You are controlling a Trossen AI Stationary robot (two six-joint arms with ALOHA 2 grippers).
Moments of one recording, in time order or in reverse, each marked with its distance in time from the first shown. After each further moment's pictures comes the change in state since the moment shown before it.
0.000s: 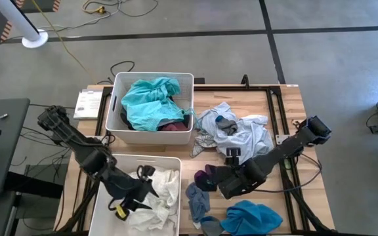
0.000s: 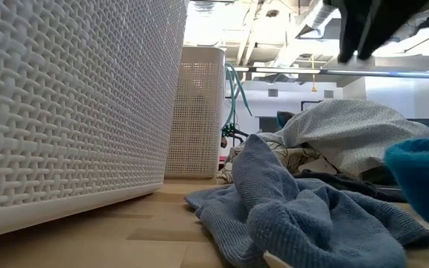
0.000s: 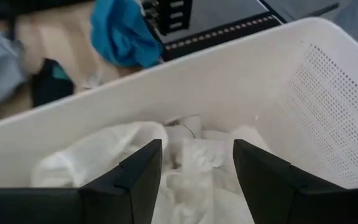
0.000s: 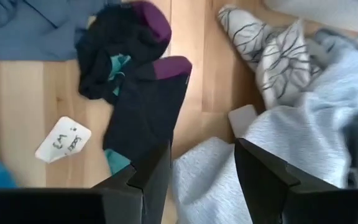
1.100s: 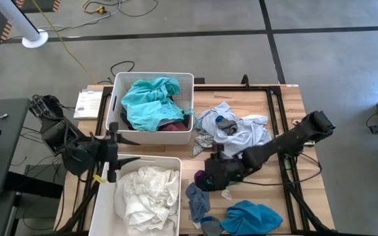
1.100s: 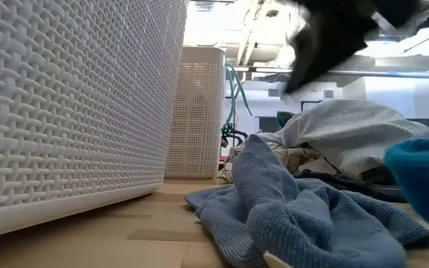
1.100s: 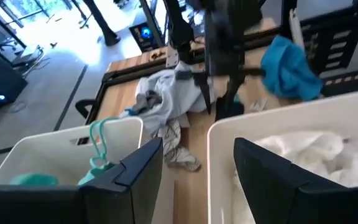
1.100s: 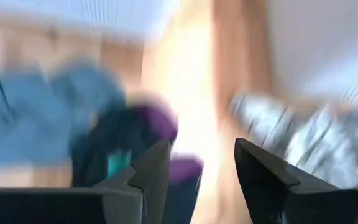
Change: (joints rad) left arm -0.080 -0.277 0.088 -0.348 -0.681 0.000; right arm -0.125 -0.081 -0.287 0.696 0.001 -0.258
